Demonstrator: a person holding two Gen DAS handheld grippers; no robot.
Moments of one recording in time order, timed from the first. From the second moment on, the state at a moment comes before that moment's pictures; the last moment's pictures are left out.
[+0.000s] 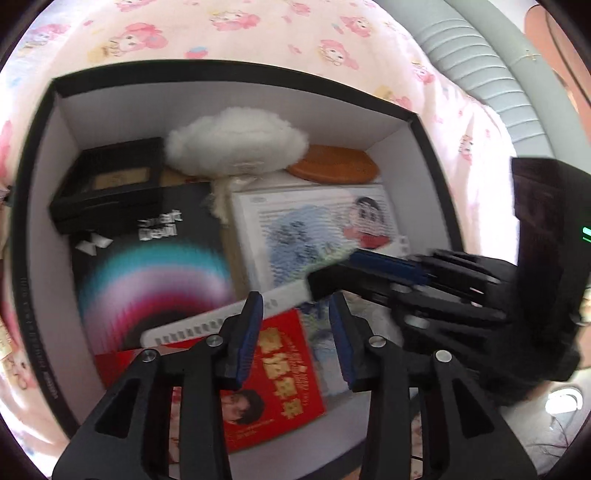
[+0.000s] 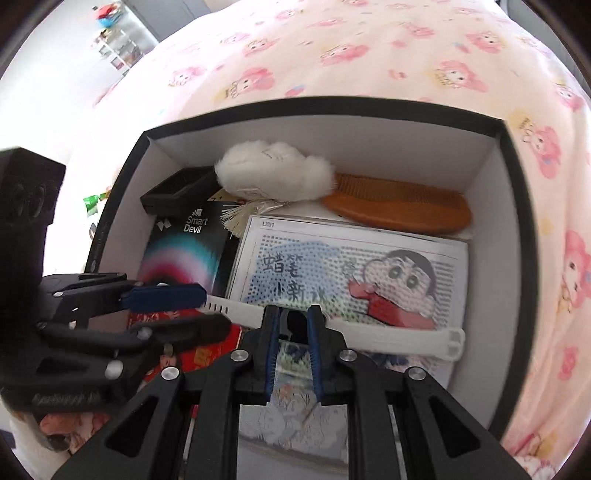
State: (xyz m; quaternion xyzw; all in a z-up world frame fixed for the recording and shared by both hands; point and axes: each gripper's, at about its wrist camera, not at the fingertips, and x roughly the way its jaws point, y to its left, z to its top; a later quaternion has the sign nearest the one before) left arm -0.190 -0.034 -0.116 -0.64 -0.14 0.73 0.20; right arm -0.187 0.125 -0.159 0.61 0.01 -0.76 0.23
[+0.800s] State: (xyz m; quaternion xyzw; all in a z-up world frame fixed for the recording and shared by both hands) left arm -0.202 -0.038 -0.125 -0.64 -0.22 0.71 0.20; right arm -0.172 0.154 -0.167 0.65 -0.05 -0.72 0.23
